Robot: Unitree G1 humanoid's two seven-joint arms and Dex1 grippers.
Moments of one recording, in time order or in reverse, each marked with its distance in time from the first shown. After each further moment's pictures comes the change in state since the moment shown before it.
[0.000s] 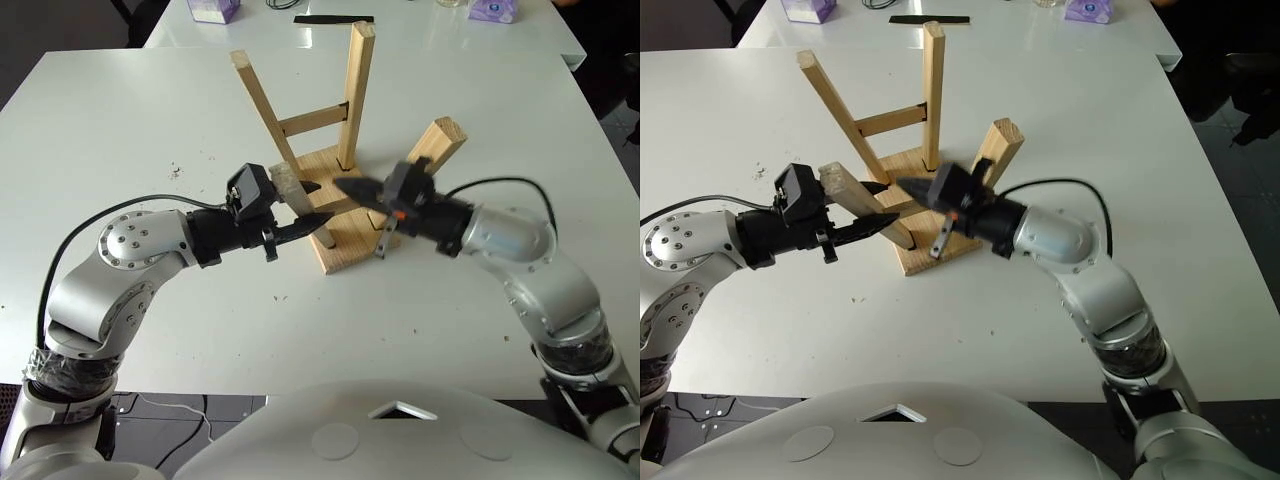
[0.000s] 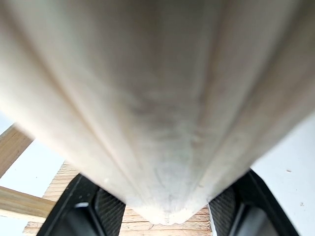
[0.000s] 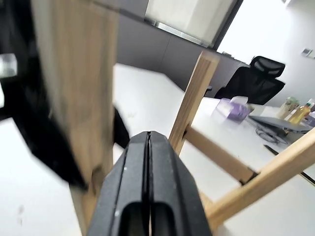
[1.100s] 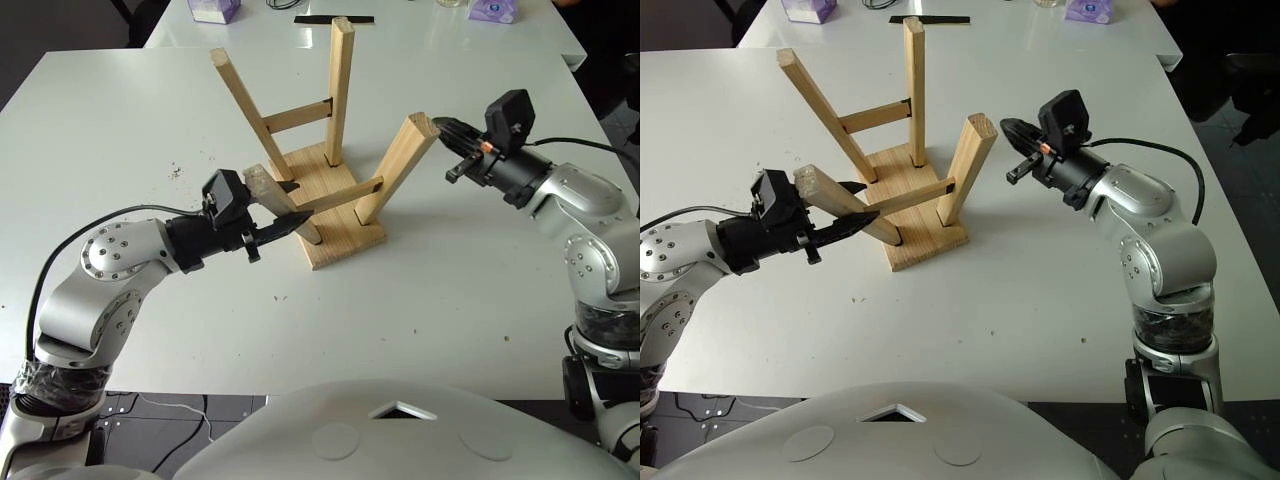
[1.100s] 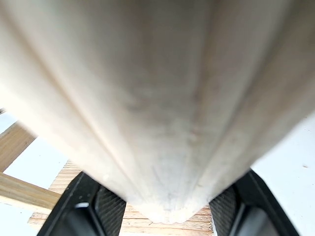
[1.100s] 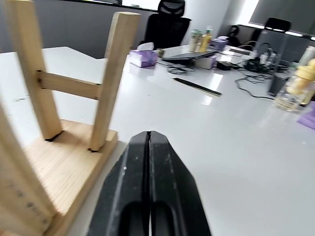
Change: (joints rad) left arm 0.114 0.023 0.054 0.059 0.007 -0.142 -0.001; right arm 0.012 -0.144 -0.225 0.275 -0.063 0.106 -0.183
